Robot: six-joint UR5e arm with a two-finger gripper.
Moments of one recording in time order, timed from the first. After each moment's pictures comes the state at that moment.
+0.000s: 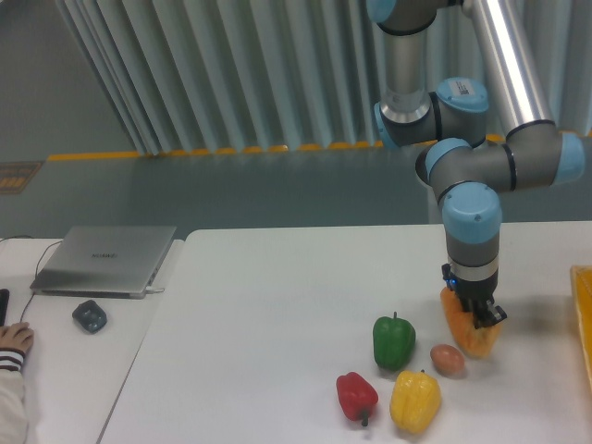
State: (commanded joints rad) arm 2.33 -1.92 -1.62 -1.31 1.63 1.20
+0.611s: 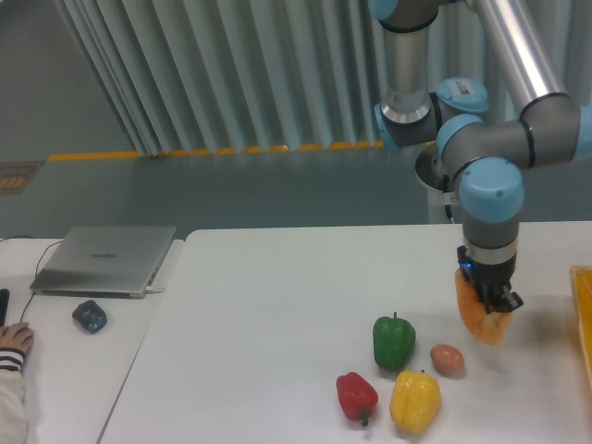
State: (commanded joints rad) arm 2.40 -1.89 -1.49 -1.39 1.62 1.31
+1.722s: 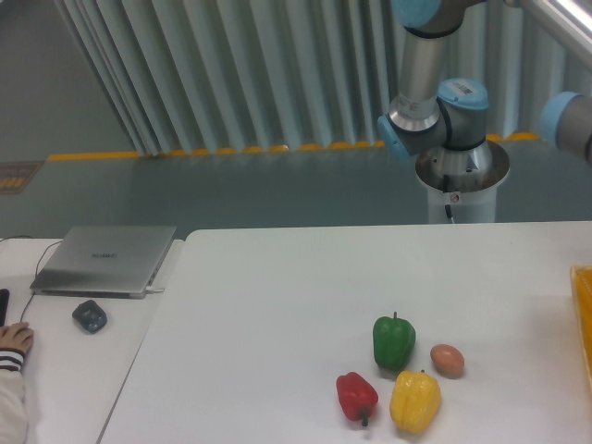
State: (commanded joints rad) arm 2.69 -1.94 -1.46 -1.14 1.62 1.91
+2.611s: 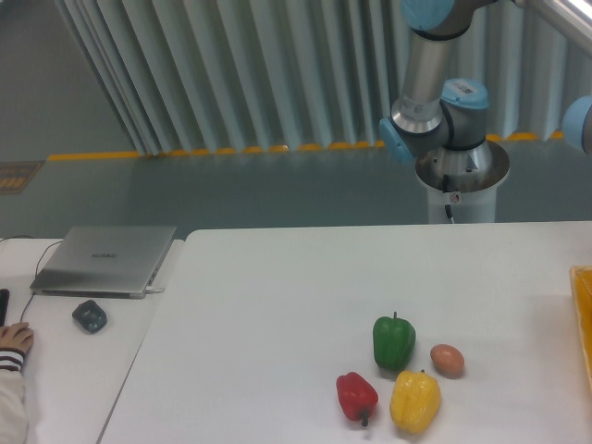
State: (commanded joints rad) arm 2.64 -1.93 -1.45 -1.10 1.62 1.90
